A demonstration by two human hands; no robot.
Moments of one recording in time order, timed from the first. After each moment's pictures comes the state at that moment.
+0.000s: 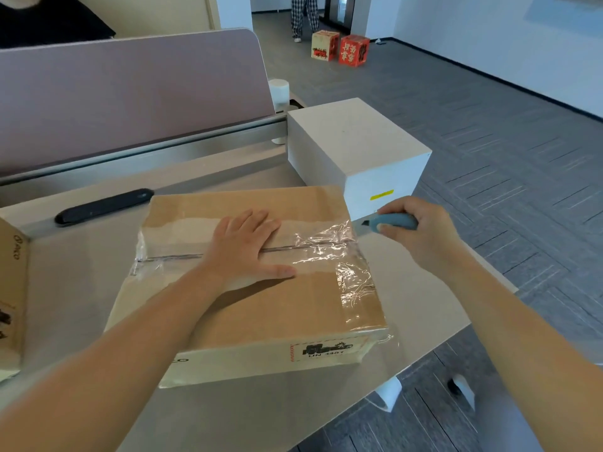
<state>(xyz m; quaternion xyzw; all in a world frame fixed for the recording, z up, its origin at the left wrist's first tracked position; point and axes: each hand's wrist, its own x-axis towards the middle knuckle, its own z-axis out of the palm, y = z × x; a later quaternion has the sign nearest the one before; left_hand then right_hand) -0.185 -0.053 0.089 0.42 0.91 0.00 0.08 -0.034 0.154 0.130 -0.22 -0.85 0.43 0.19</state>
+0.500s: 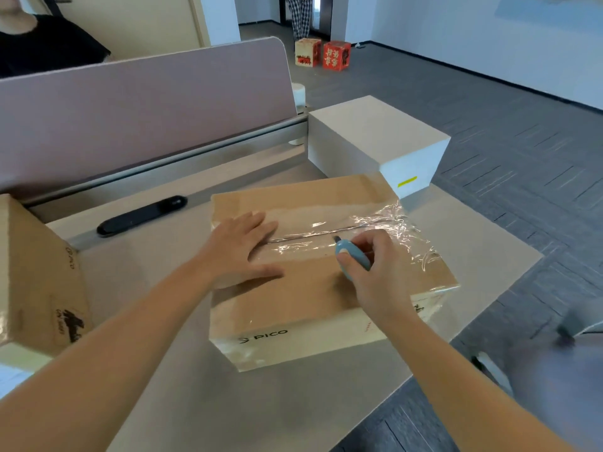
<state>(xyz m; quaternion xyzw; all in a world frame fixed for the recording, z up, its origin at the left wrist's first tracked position) -0.224 -0.158 0.105 0.47 0.88 -0.01 0.11 -0.050 -0.027 0.100 -0.29 -0.80 0.45 0.28</state>
